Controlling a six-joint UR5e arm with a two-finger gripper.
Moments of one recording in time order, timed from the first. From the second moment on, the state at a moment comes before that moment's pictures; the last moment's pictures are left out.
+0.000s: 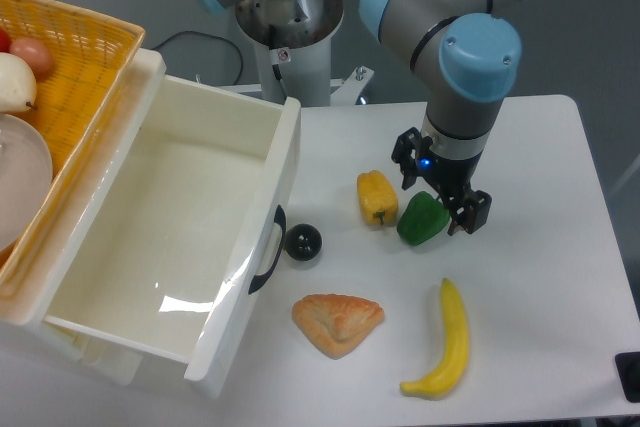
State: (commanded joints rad) arm 2.63 -1.88 -1.48 -1.25 1.51 1.49
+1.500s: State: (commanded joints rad) arm 2.64 -1.88 -1.61 -1.19 1.41 1.28
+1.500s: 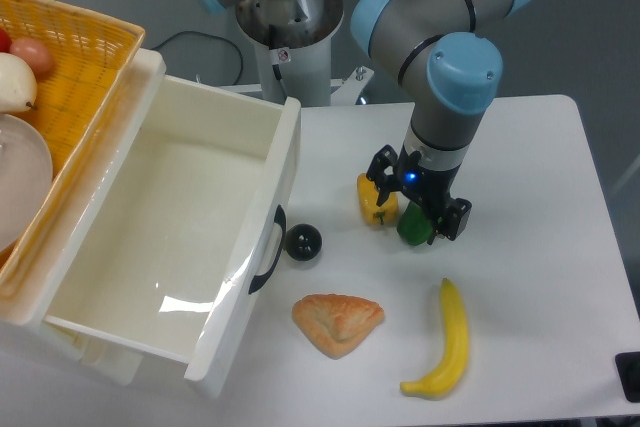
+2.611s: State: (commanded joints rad) arm 2.69 -1.86 -1.75 -1.24 1.49 0.92
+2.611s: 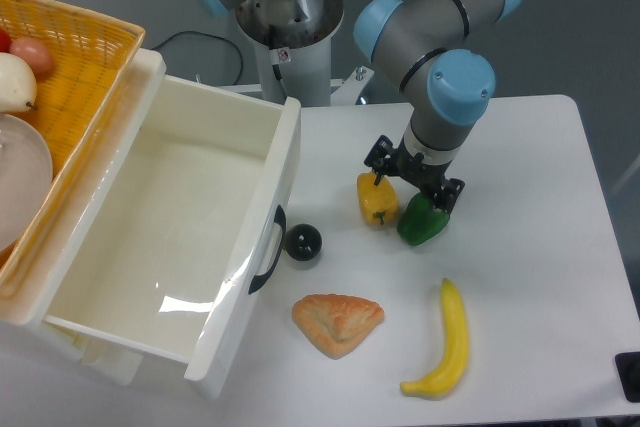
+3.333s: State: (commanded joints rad) arm 2.63 -1.83 -1.79 -1.30 1.62 0.62
